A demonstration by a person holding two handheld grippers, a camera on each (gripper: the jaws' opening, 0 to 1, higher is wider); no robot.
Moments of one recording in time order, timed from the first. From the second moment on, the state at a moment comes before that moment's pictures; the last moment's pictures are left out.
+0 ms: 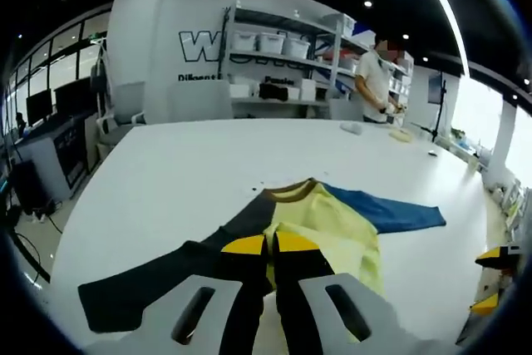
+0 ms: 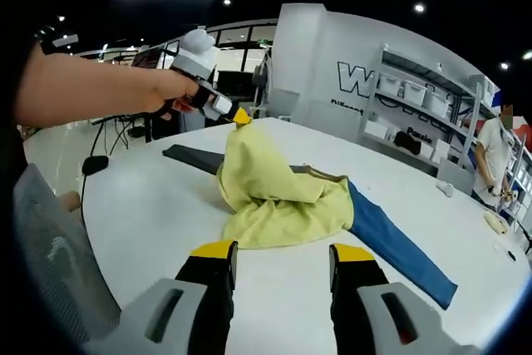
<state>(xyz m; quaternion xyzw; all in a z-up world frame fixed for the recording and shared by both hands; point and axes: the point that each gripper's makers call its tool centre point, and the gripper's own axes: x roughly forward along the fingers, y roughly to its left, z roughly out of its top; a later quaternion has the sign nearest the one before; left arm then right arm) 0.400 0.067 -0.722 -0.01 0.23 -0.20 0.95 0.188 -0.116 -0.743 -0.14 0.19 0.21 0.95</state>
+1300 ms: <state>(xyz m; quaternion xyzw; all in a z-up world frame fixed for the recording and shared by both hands) 0.424 0.101 -0.813 -0.03 0.29 -0.17 0.94 0.232 -0.020 -0.857 -0.31 0.28 0.40 0.81</state>
